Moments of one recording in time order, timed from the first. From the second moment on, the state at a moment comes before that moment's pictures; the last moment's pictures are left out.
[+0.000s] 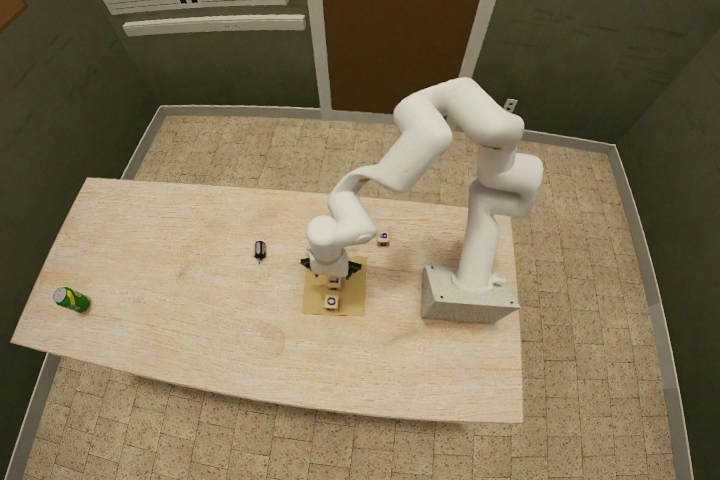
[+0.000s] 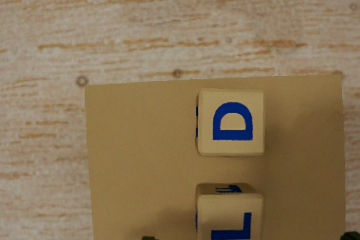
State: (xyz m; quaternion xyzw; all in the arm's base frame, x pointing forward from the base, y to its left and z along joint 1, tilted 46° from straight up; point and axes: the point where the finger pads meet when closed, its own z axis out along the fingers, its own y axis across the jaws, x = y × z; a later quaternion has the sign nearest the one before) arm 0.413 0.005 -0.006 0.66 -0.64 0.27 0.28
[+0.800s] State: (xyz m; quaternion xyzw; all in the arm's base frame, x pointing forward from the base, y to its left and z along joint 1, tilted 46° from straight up) arm 0.413 0.008 -0.002 0.66 -0.64 0.27 0.28
